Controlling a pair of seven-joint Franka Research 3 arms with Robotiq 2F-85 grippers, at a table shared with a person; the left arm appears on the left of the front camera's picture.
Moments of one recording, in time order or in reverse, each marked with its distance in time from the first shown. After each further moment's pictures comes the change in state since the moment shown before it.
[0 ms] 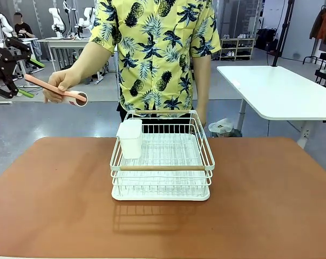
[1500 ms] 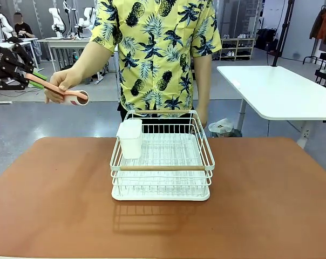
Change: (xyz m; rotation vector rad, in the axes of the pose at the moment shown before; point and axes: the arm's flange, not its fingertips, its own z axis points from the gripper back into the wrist) left arm -0.003 -0.002 -0.001 0.000 0.005 -0.010; right arm 0.000 0.000 0.000 0.000 0.000 0.000
